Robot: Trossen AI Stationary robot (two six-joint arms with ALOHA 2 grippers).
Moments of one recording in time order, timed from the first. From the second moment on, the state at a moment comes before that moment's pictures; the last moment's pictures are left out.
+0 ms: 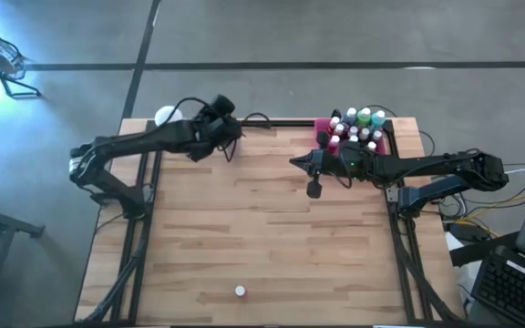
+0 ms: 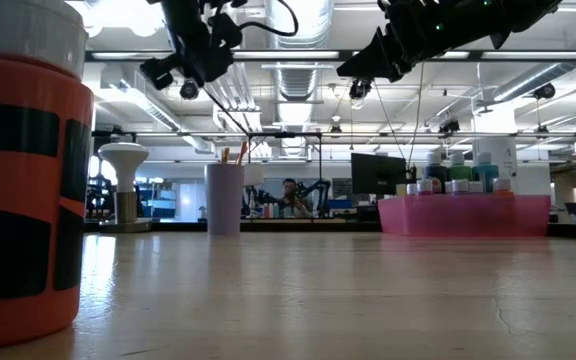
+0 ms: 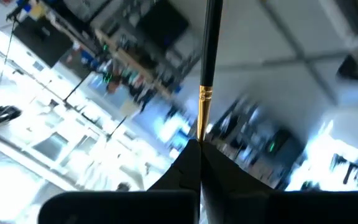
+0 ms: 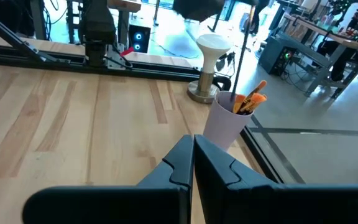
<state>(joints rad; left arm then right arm) 0.29 1.45 1.36 -0.82 -1.17 1.40 -0.15 1.20 0.73 0.21 0.12 -0.17</state>
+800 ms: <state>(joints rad) 0.42 1.54 1.39 -0.82 -1.19 1.57 -0.15 1.20 0.73 0.21 0.12 -0.17</state>
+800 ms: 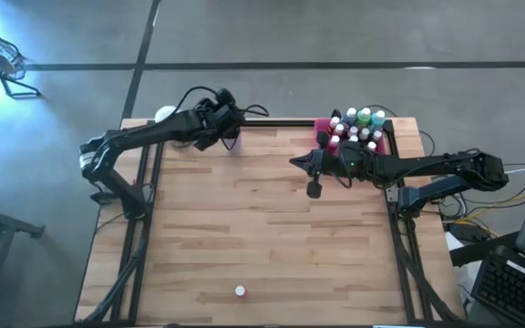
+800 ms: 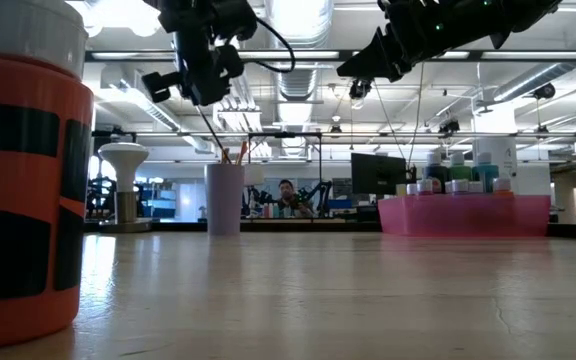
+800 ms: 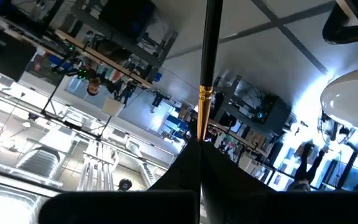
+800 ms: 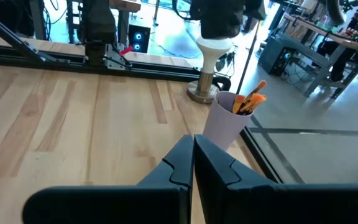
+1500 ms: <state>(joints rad) 0.43 1.68 1.39 -0.82 -1.22 1.54 -0.15 1.20 0.73 0.21 0.12 -0.19</state>
